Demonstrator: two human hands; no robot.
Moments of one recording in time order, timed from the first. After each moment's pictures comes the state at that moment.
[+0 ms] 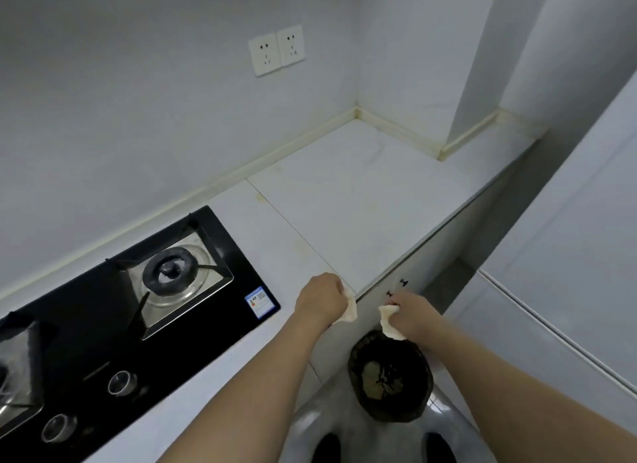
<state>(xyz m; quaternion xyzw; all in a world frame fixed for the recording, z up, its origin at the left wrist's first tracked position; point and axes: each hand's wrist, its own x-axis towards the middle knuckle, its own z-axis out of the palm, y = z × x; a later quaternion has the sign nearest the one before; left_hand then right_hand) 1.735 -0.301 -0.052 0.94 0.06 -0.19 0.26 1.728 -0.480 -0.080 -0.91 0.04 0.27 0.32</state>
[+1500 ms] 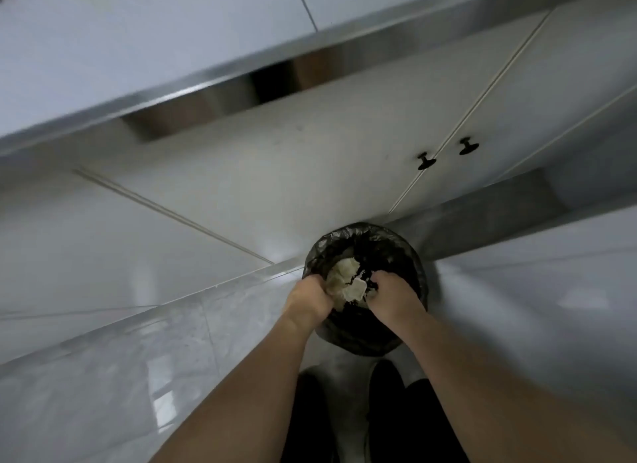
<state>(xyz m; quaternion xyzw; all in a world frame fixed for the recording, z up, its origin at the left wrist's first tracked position) 1.695 -0.407 -0.551 0.82 0.32 -0.33 0.33 1.756 -0.556 -0.554 -0.90 -0.09 0.40 0.15</state>
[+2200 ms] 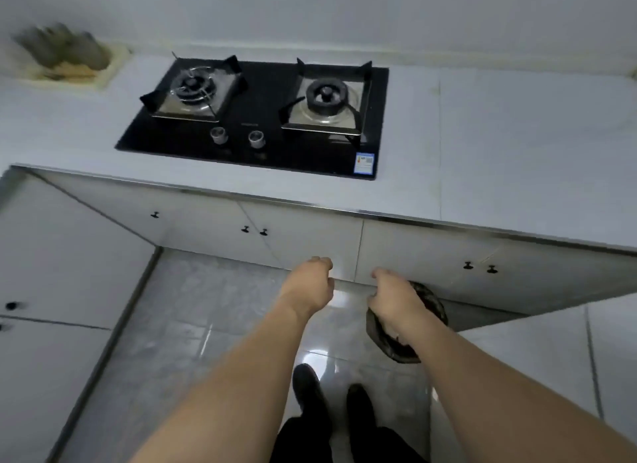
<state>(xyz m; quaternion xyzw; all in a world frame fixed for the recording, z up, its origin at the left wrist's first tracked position) 1.506 -0.369 -0.114 0.86 0.41 -0.13 0.26 1.633 -0.483 -0.131 -0.85 -0.39 0.36 0.08</state>
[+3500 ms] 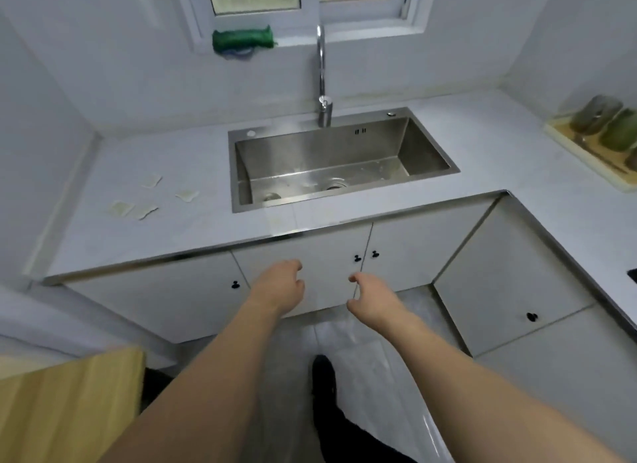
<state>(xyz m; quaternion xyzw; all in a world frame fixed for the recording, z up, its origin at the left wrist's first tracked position) 0.679 -0.185 -0.066 0.50 0.83 0.07 0.24 0.855 -0.110 -0.065 -0.48 -0.80 0.35 -0.08</state>
